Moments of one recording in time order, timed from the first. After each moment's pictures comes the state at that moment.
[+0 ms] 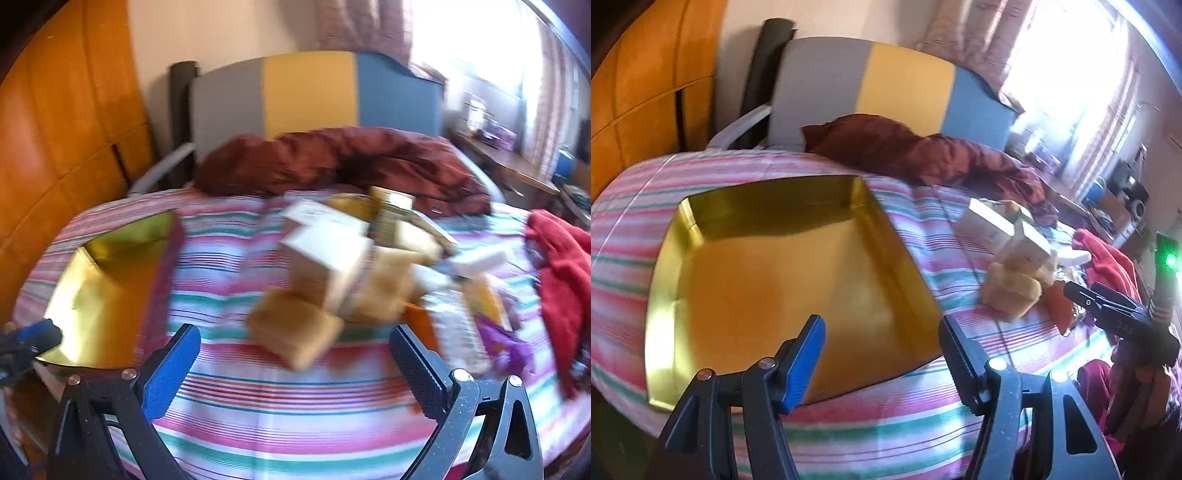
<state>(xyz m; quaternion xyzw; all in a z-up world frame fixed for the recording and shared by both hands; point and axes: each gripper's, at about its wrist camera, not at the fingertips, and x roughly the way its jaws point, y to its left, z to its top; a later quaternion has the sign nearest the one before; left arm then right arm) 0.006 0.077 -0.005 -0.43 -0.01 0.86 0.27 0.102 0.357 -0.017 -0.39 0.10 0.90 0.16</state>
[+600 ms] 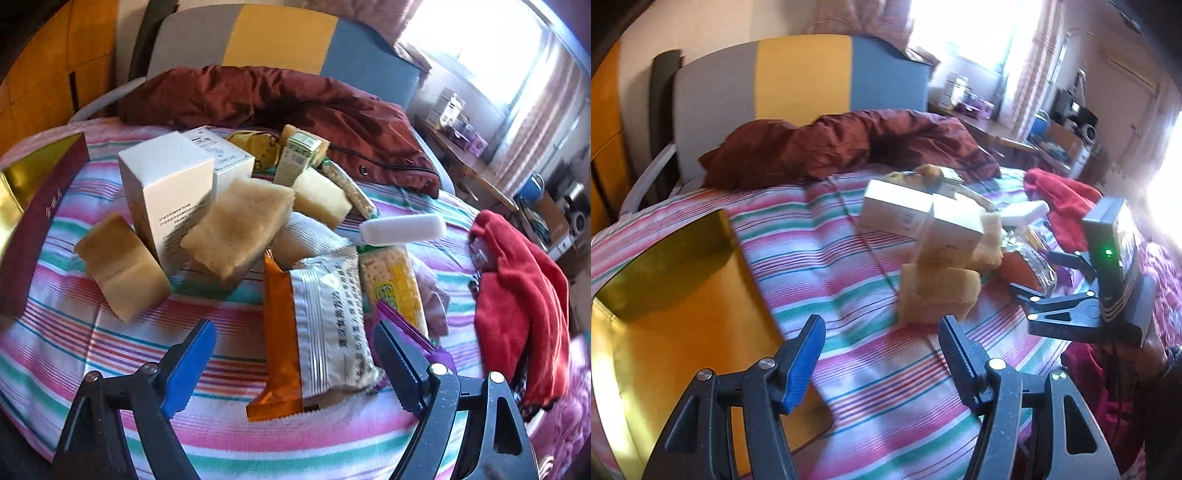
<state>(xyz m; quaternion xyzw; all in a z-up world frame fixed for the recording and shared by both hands) 0.007 0.208 -0.012 -0.42 0.10 0.82 0.38 0.095 0.419 -0.071 -0.47 -0.03 0.85 0.21</state>
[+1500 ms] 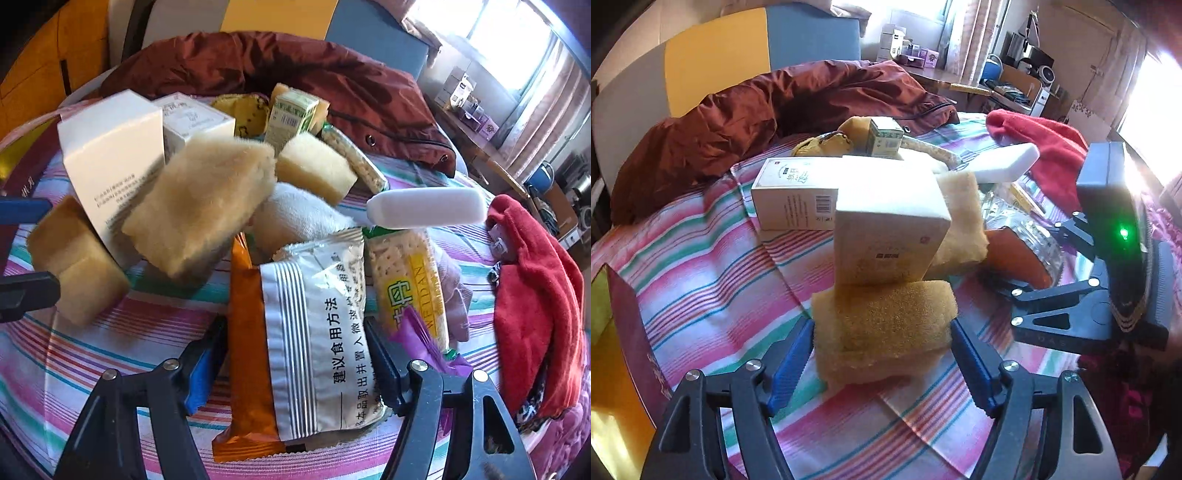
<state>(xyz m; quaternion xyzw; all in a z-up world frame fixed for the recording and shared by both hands) -0.013 0.314 -0.068 -0.44 0.19 0.75 0.46 0.078 0.447 -0.104 -0.52 -0.01 0.83 0.21</state>
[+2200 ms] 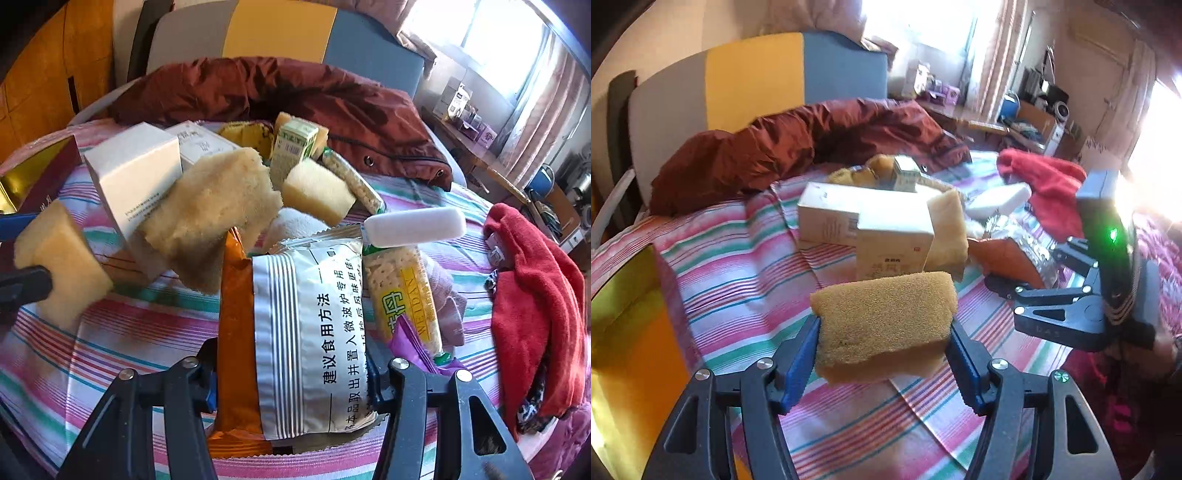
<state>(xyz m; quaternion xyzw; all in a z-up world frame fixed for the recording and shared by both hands) 0.003 0.263 -0.028 -0.40 0.12 0.80 0.43 0.092 0.440 -0.078 -0.47 0.00 0.86 0.20</state>
